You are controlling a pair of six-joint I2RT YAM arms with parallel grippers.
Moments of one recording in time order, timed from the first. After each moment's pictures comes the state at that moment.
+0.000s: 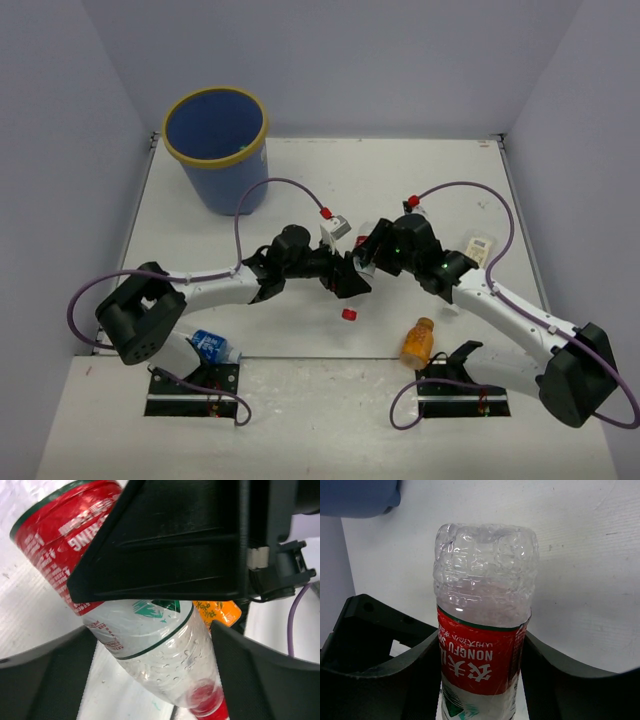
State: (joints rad) left arm -0.85 1.51 0.73 0.45 0.49 -0.48; right arm 0.64 1.12 0.76 -0.30 0.04 0.96
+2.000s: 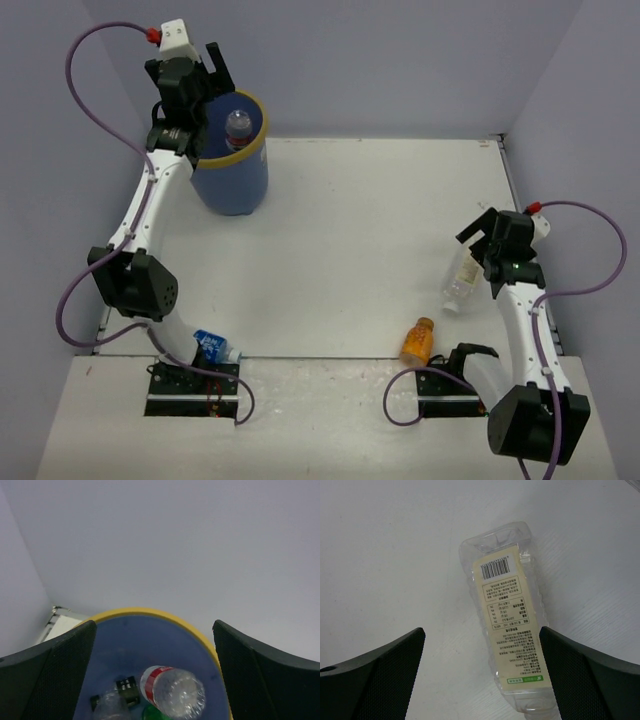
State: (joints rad) left arm -0.15 1.72 1.84 -0.11 -0.31 -0.20; right arm -0.17 0.94 0.72 -0.52 0.19 0.66
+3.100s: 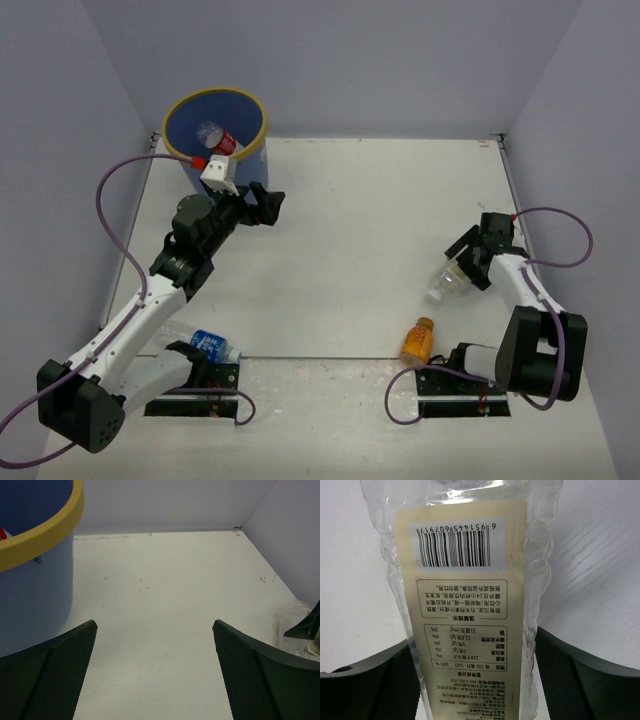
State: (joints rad) left arm -0.42 1.00 0.79 0.13 0.03 -0.32; right arm -0.18 1.27 0.68 -0.46 0.11 0.68
